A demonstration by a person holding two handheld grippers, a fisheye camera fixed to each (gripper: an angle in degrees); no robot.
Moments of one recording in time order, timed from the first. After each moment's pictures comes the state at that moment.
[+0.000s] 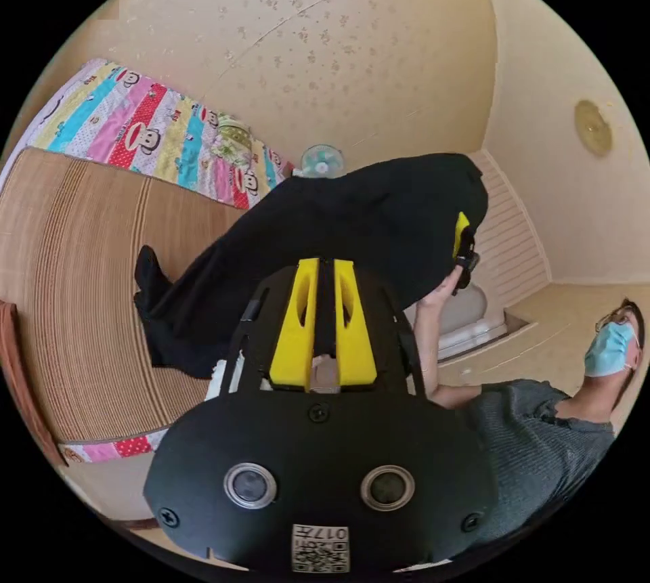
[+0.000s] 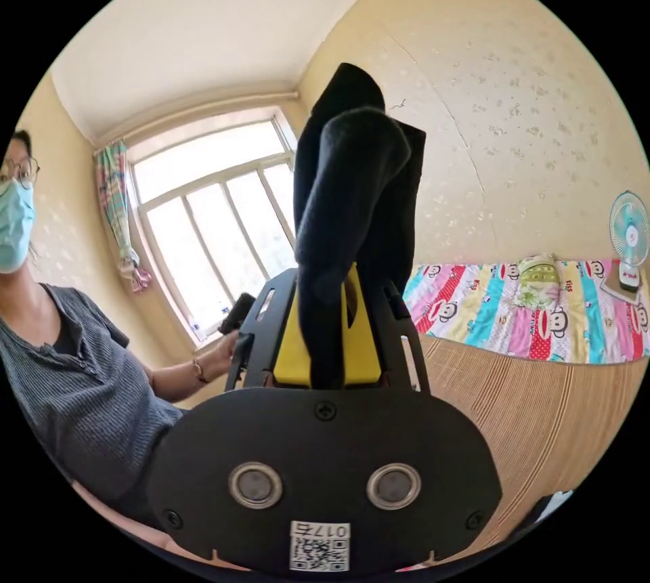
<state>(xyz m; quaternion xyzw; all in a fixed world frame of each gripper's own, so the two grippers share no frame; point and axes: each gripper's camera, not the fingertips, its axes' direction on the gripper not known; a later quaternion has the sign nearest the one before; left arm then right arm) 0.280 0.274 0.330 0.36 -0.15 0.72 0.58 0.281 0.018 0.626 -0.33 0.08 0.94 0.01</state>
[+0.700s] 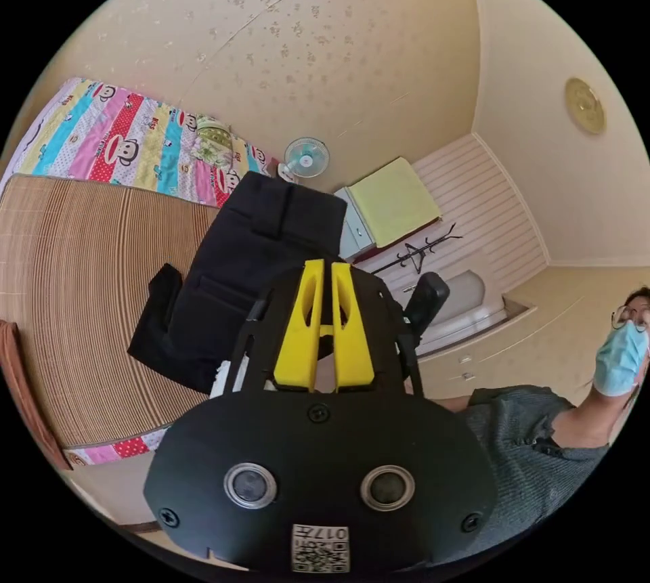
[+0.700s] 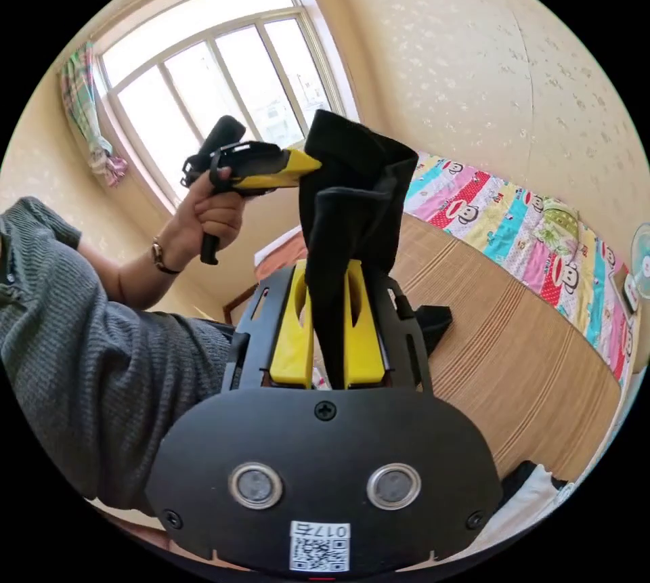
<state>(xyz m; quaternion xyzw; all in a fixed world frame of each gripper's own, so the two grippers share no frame) 0.209 0.315 0.353 0.36 -0.15 0.72 0.58 0.270 -0.071 0.898 -0.30 -0.15 0.94 -0.05</state>
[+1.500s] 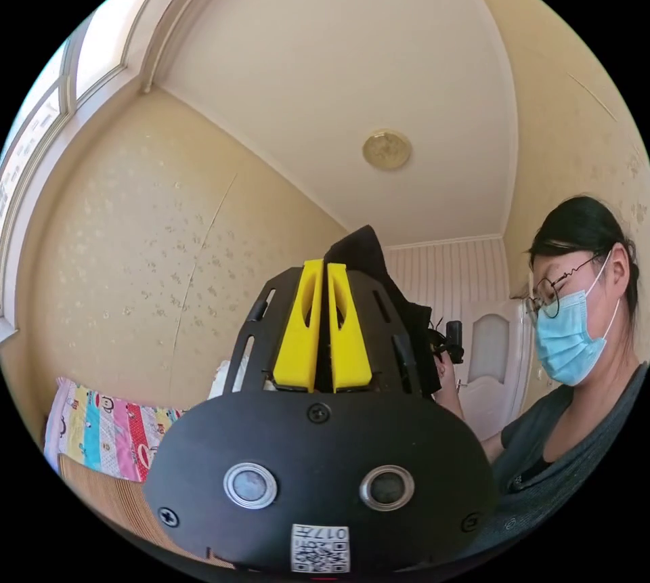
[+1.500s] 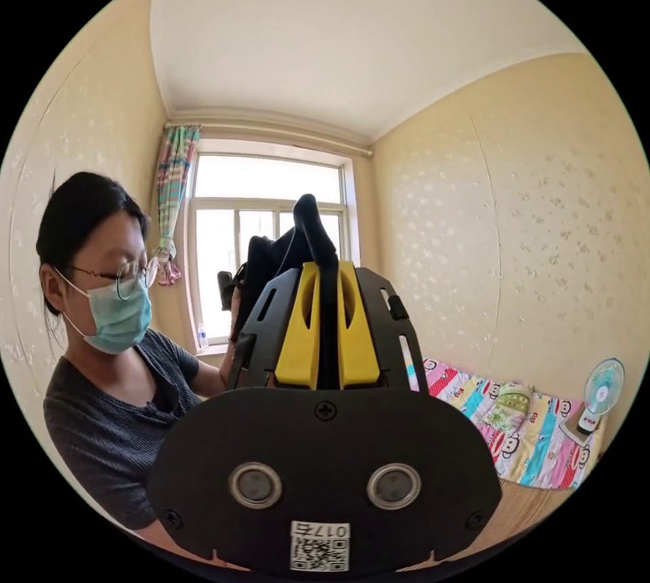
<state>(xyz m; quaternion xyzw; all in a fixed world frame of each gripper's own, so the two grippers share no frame) 0.065 0.729 0.334 0.47 0.02 0.88 0.08 0.622 0.153 0.725 -0.31 0.13 0.92 0.21</state>
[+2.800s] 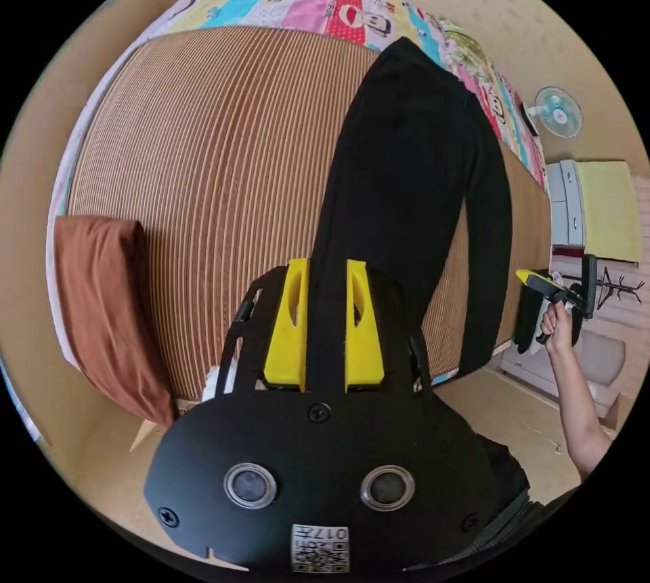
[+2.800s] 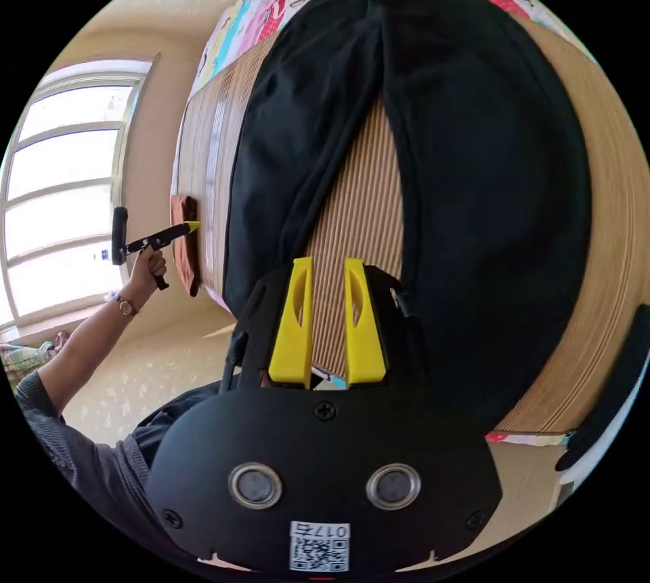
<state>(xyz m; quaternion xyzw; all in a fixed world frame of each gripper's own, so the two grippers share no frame) 0.235 0.097 -0.086 0.51 -0.45 0.30 0.67 -0.109 -0.255 0.623 -0.34 -0.27 0.76 -0.49</state>
